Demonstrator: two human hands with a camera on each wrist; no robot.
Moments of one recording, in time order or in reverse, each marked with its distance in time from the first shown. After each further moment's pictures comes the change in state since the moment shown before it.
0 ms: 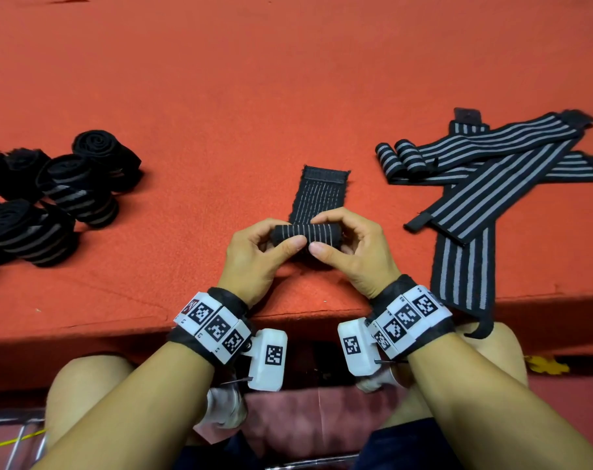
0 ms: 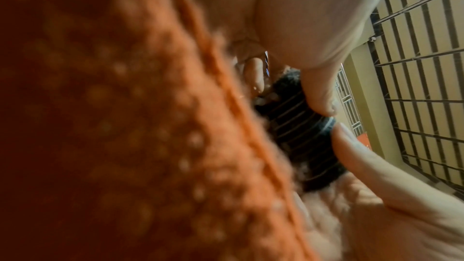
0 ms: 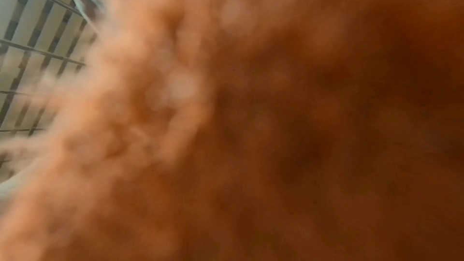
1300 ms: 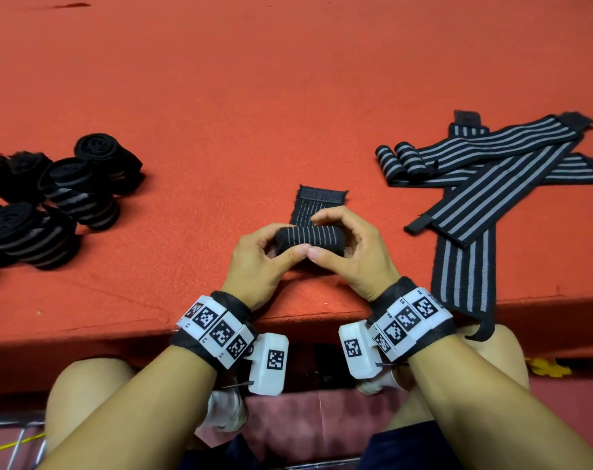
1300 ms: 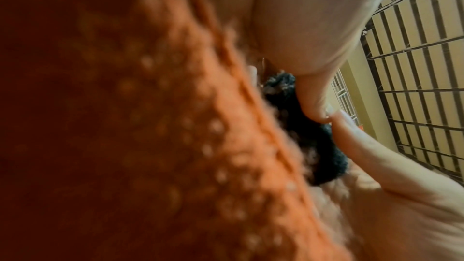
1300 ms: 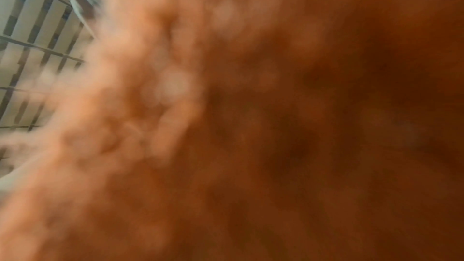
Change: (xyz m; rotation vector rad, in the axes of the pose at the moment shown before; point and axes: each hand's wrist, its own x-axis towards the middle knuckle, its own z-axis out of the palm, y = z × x) left_hand 0.002 -0.005 0.001 0.153 -0.023 0.057; right_hand 0.001 0.001 -0.001 -0.036 -0.026 -0.009
